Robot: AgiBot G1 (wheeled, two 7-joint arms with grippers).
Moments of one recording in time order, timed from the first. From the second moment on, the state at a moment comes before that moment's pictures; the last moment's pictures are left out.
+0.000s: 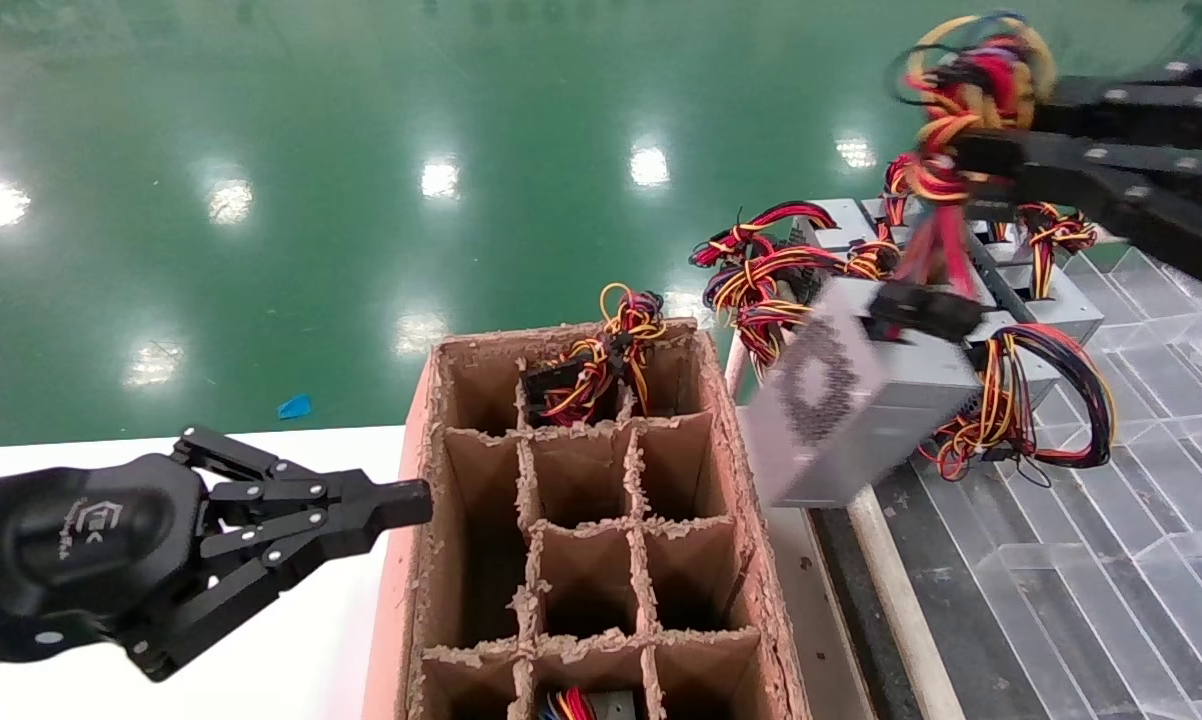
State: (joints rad) left arm -1.09 0.54 0.43 -1.22 0.61 1.41 -0.10; right arm 1.46 -0.40 -0.25 1.16 -0.91 -1.42 0.19
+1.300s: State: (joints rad) left arm -1.09 0.54 0.43 -1.22 0.61 1.41 -0.10; right arm 1.30 -0.44 -0.27 0.88 -0.99 -1.35 -0.08
